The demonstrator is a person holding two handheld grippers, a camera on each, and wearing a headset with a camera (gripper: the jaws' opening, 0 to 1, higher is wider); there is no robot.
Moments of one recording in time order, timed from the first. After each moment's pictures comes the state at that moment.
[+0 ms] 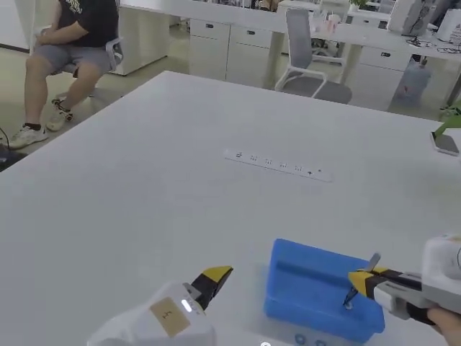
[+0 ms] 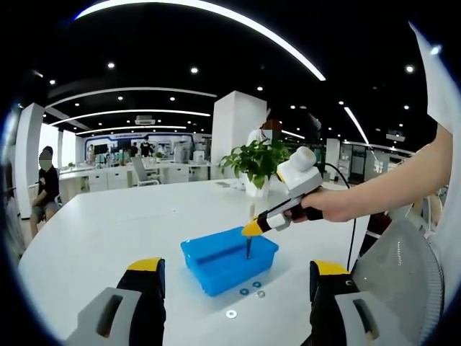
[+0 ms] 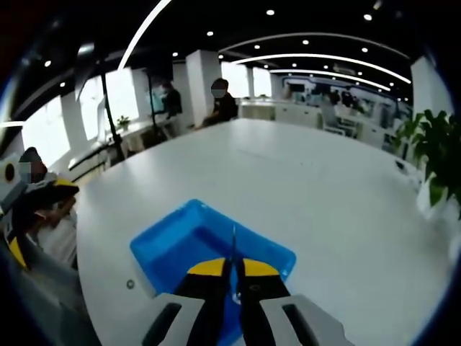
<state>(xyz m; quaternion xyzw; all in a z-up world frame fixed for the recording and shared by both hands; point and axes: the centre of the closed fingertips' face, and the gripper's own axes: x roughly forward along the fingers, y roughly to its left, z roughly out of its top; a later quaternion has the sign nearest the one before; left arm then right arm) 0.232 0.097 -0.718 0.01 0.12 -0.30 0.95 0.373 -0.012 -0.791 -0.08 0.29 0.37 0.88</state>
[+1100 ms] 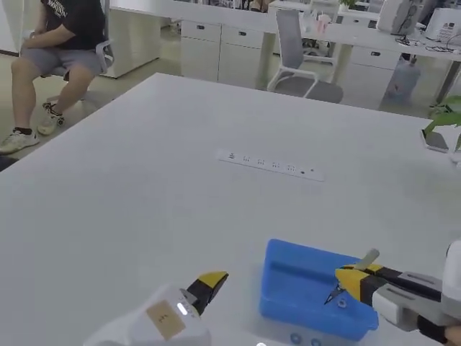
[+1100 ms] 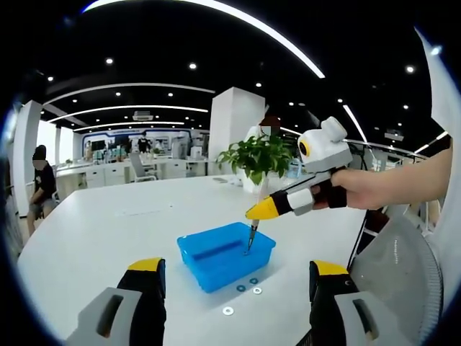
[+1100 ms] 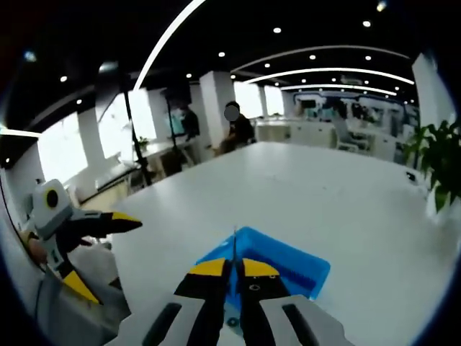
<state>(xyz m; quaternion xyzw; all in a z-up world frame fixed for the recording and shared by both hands) 0.231 0.093 -0.723 0.01 0.13 -0.31 0.94 0.313 0.021 -0.734 -0.03 0.24 0.42 0.87</state>
